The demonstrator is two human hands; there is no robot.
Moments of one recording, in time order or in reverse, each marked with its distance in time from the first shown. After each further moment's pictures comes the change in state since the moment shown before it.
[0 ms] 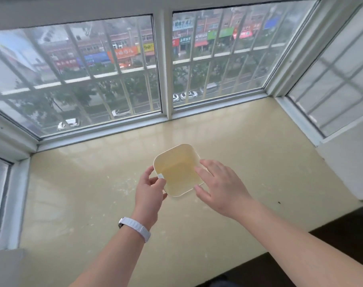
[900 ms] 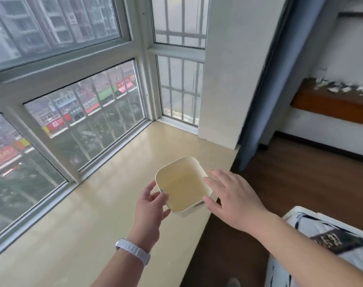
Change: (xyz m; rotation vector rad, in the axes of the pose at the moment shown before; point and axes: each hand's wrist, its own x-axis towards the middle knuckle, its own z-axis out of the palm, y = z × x) left_hand -0.180 -0.009 0.124 0.235 -0.717 0.097; right_hand -0.281 -0.018 -0.120 -0.237 0.276 0.636
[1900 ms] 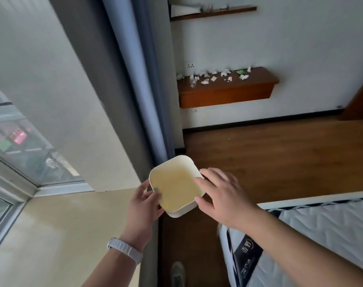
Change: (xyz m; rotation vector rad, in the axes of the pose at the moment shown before) left_hand 0.103 -0.028 0.436 0.338 -0.516 0.014; right_hand -0.080 0.352 -0.058 -0.030 0.120 0.573
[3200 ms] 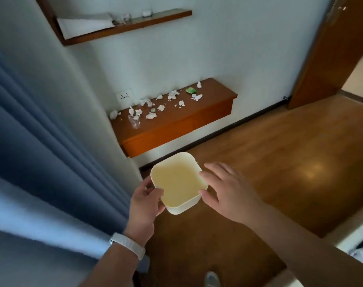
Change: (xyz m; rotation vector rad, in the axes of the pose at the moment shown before) left_hand 0.458 0.126 0.317 0.165 -0.280 -0.064; right_hand 0.337 0.356 0.033 -0.150 0.075 0.382
